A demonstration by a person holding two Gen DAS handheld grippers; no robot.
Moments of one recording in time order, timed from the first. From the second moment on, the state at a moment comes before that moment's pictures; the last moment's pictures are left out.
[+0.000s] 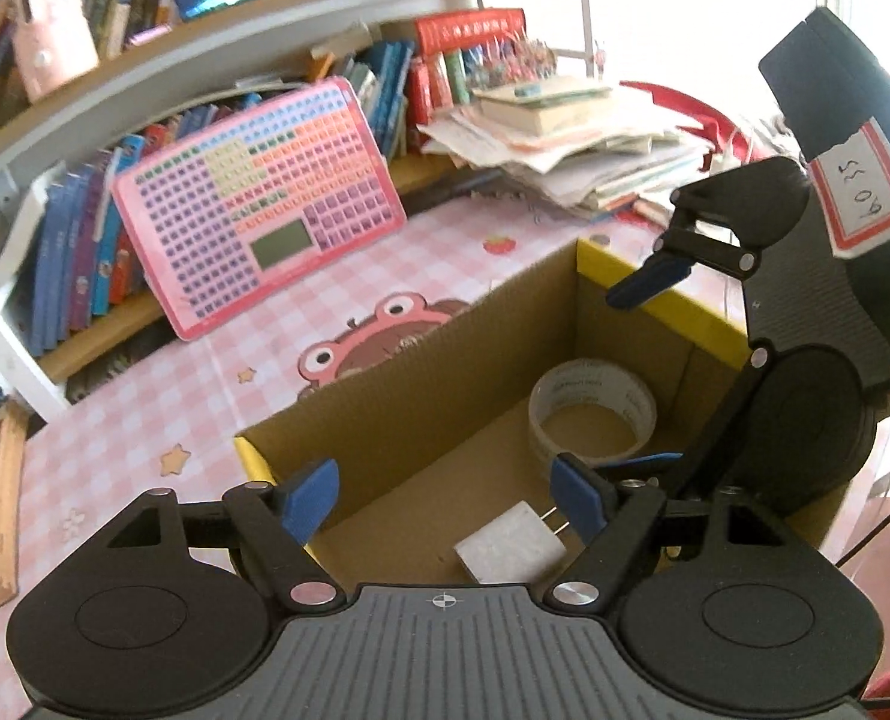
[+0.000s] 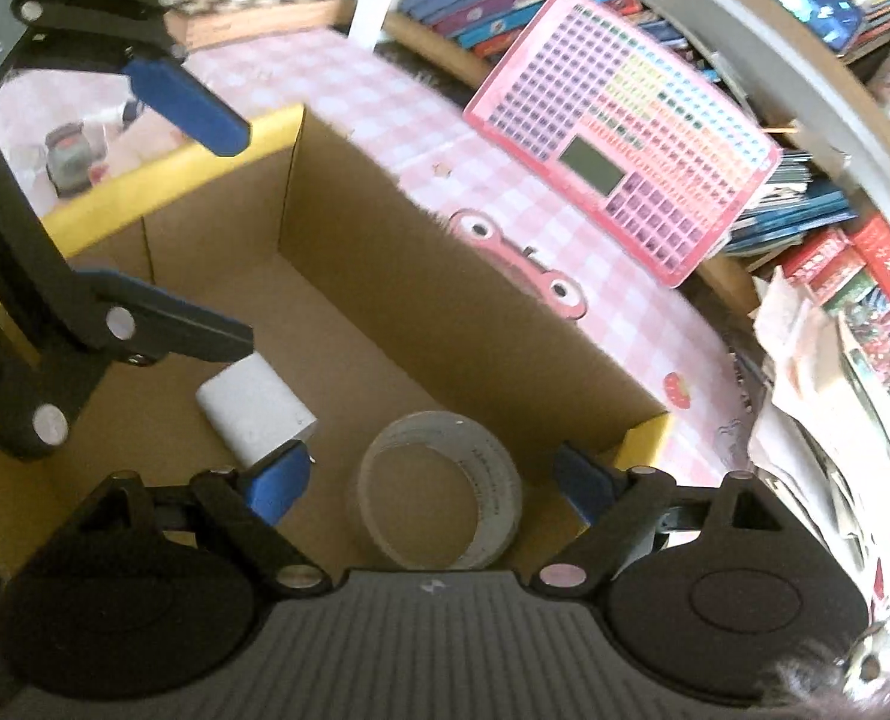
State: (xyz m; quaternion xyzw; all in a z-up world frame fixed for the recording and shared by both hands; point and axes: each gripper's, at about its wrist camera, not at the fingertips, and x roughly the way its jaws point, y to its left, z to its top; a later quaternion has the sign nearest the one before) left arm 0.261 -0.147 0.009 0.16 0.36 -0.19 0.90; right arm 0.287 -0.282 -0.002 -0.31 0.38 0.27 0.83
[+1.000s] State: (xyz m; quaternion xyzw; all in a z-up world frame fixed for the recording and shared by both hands) left arm 0.151 -0.077 0.052 0.07 0.29 -0.16 0.94; right arm 0.172 -0.299 0.063 -0.16 0.29 0.15 0.93
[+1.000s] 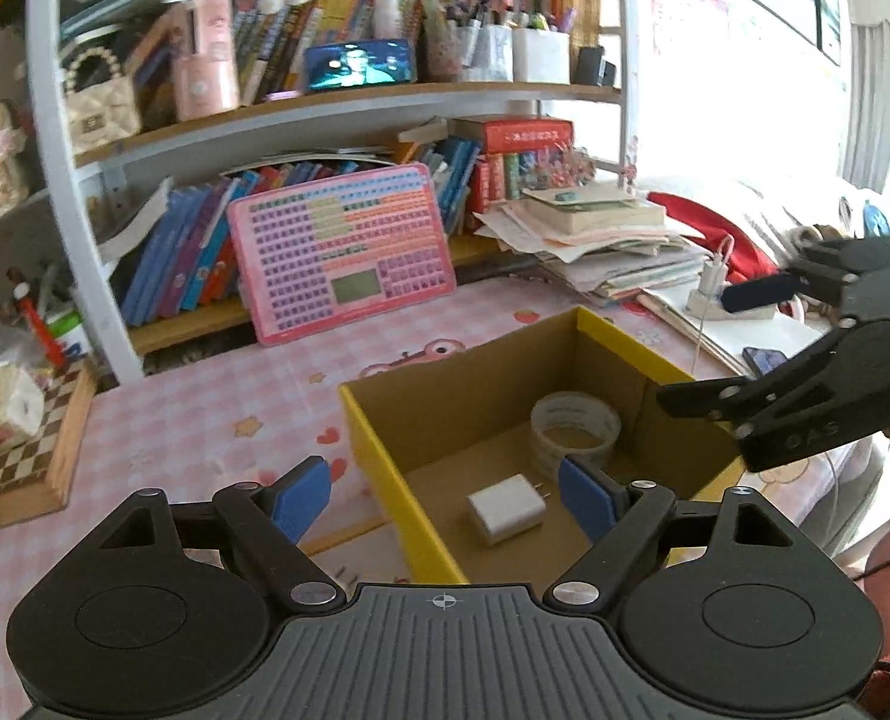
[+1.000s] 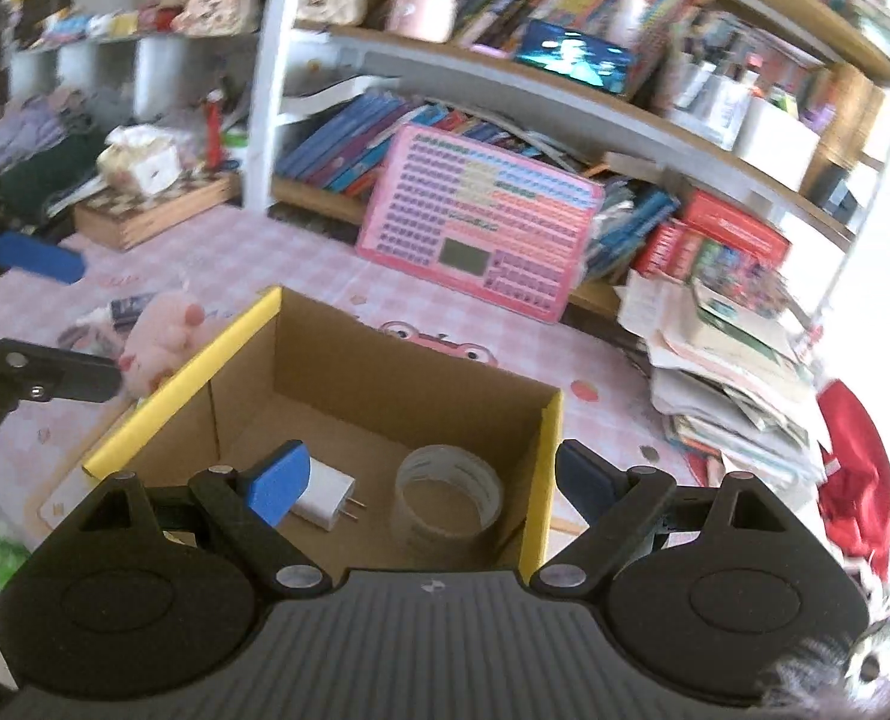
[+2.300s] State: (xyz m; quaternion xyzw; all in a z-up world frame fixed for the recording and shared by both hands) left arm 0.039 0.076 0.009 0.02 0.35 -0.08 0.93; right arm 0.021 -0.217 -0.008 -0.04 0.37 -0.03 0.93
